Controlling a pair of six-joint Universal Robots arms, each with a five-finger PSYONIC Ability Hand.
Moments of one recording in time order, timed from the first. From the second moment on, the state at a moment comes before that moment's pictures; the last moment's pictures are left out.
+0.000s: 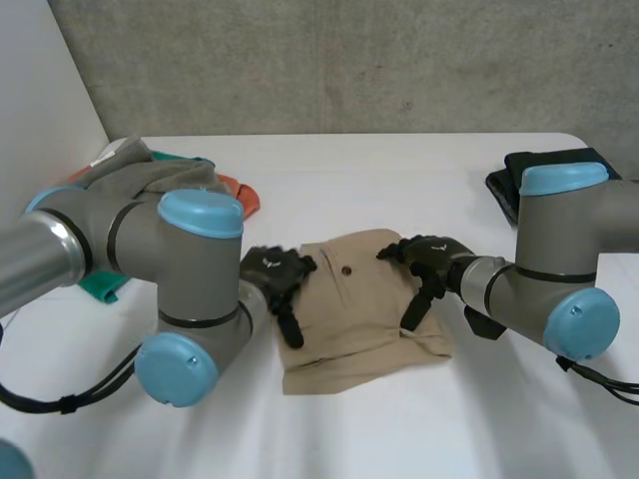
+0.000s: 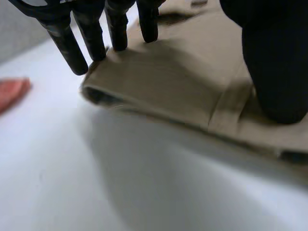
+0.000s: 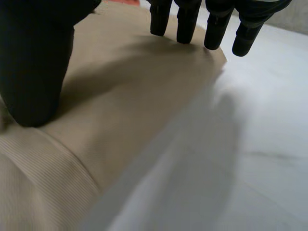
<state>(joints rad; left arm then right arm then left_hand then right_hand) 4.07 -2.33 -1.16 2.95 -1.64 3.32 1.94 -0.83 1.19 0.22 1.28 2.94 0.19 0.21 0.21 0.20 0.05 0.22 0.21 0.21 0.21 0.05</state>
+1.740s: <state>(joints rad) 4.28 -1.60 -1.42 3.11 -0.86 3.03 1.78 -0.97 1.09 -0.70 1.43 2.94 0.16 0.17 0.20 0.20 0.05 1.03 1.15 1.15 1.19 0.92</state>
